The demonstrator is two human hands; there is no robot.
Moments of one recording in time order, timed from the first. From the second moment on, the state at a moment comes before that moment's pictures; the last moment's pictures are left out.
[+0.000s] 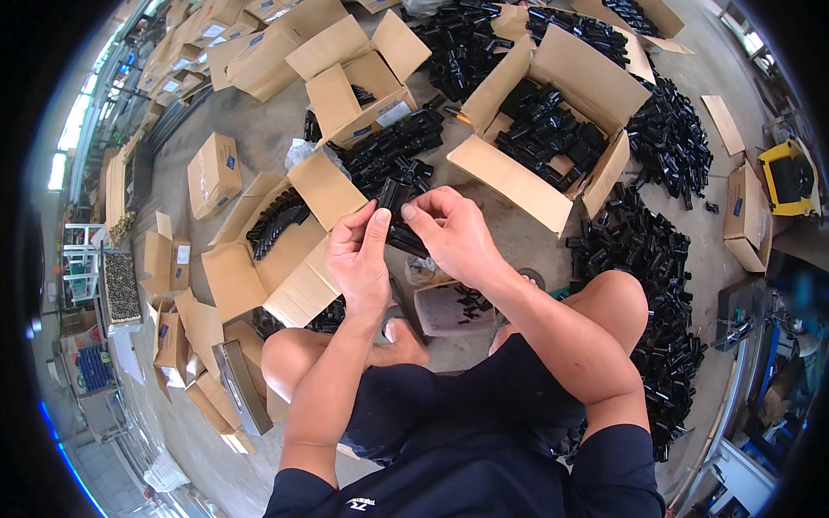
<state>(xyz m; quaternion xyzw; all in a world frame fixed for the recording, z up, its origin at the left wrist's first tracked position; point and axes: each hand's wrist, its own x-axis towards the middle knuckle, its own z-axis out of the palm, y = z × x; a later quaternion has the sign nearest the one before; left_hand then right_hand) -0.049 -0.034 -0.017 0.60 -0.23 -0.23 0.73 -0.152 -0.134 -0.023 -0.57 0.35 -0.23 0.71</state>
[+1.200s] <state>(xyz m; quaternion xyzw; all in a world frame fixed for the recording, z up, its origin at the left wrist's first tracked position) -0.047 -0.037 -0.021 0.59 -0.23 -0.23 0.74 -0.149 -0.138 -0.029 -0.60 0.32 -0.27 0.68</state>
